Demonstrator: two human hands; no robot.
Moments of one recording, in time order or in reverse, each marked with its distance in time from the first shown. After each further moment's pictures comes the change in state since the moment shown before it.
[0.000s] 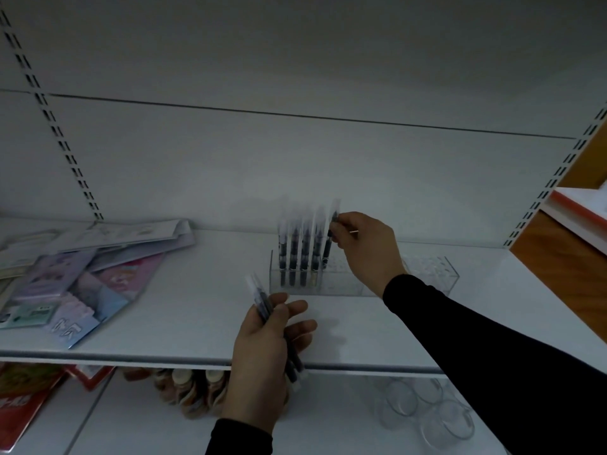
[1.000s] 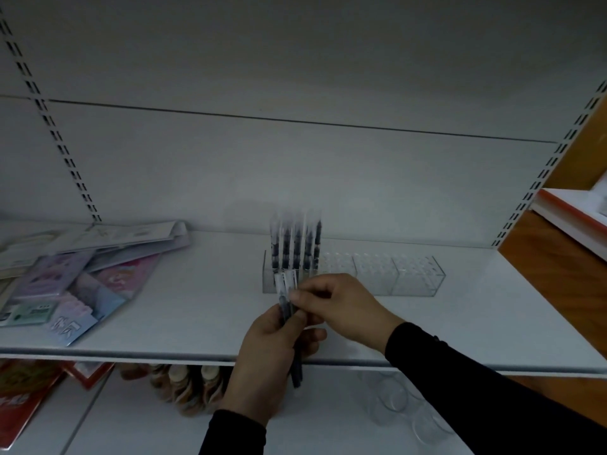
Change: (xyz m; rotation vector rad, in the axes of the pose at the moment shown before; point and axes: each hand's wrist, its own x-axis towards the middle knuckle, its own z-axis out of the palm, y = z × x) left_hand -0.008 -0.006 0.004 0.192 -0.239 0.008; right_hand -0.069 -0.021 -0.006 0.262 -0.562 0.181
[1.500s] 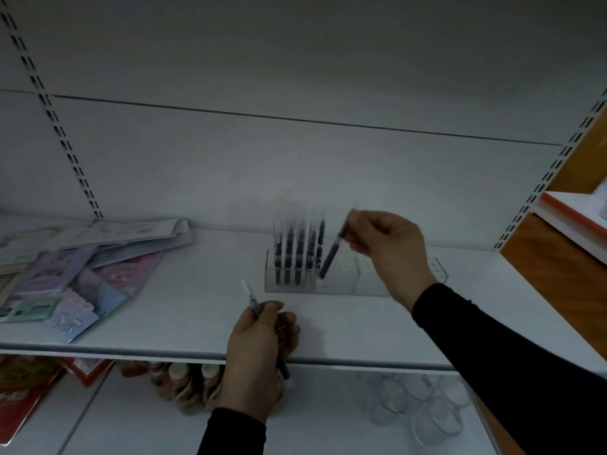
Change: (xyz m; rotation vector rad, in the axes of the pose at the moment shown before) left_hand 0.010 0.001 -0.007 -0.216 0.292 -0.066; right_hand 0.020 -0.020 -0.050 0.381 0.579 -0.133
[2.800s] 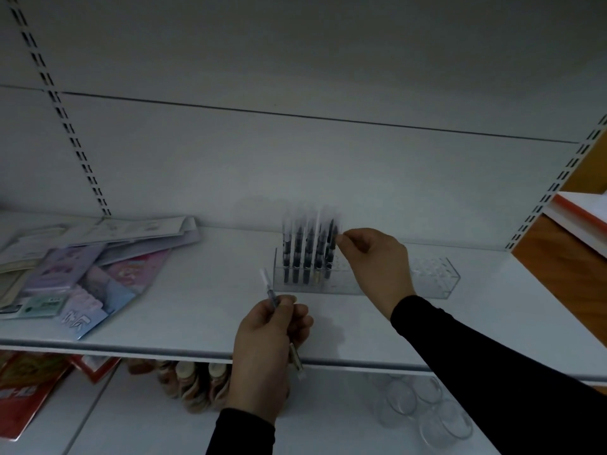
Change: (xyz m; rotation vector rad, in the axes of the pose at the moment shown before) left_hand -0.002 0.001 -0.001 -0.017 -0.059 0.083; right_hand -0.003 0.033 0.017 -0.610 0.015 -0.165
